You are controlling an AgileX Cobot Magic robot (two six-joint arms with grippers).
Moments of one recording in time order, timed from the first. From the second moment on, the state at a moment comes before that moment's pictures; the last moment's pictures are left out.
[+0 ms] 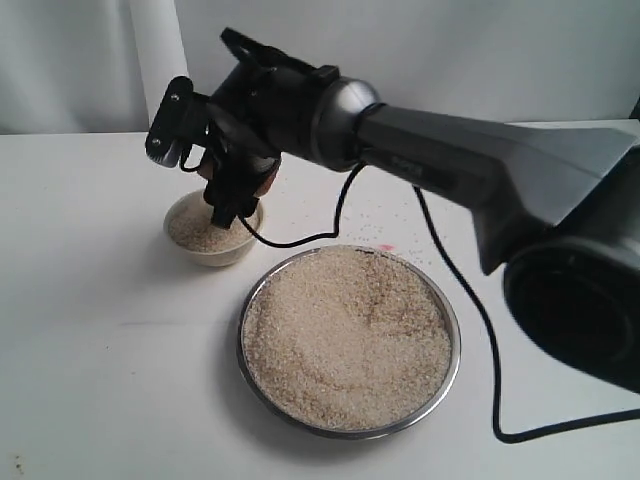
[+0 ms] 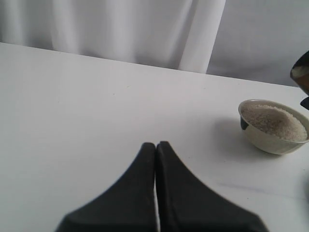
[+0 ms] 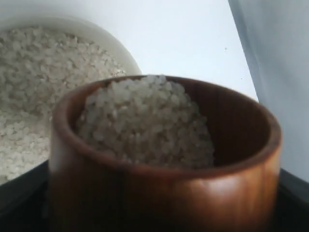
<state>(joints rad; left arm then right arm) 0.03 -0.01 0.00 0.20 0.34 -0.33 0.78 2.38 -2.11 -0.47 0.79 -0.29</state>
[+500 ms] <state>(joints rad) 0.03 -0.01 0.00 0.20 0.34 -0.33 0.93 2.51 -2.21 -1.00 1.08 -0.29</state>
